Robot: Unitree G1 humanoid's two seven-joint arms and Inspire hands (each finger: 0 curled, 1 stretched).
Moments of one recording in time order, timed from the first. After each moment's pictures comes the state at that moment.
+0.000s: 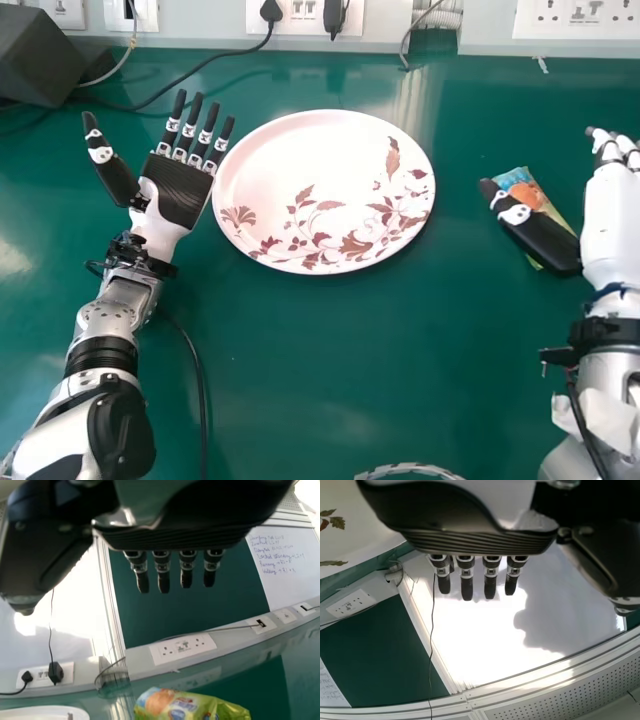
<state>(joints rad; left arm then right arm) -0.74 0.19 0.64 0.94 -0.83 0.32 -0.92 0.01 0.03 -0.12 -0.84 -1.63 0.25 0.54</state>
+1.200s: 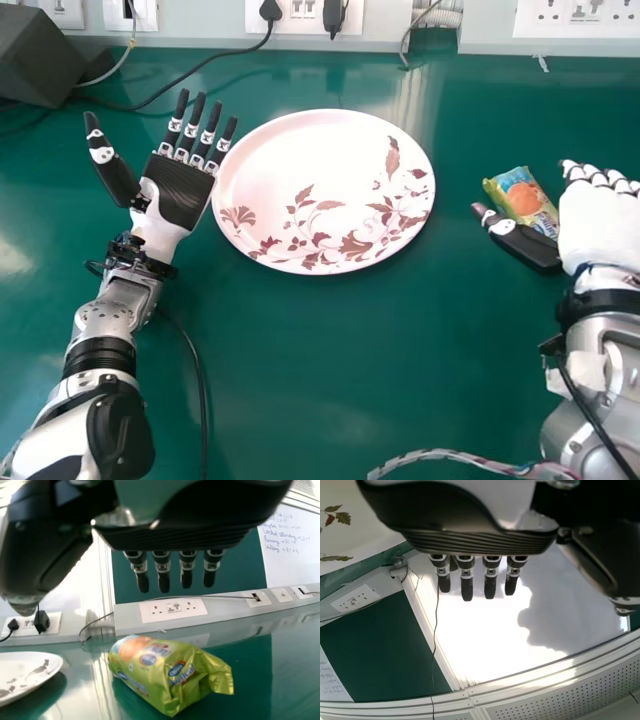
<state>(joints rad) -0.73 0.18 0.64 0.93 -0.84 0.37 -0.93 -0.07 -0.10 -0.12 -0.62 -1.63 0.30 0.62</state>
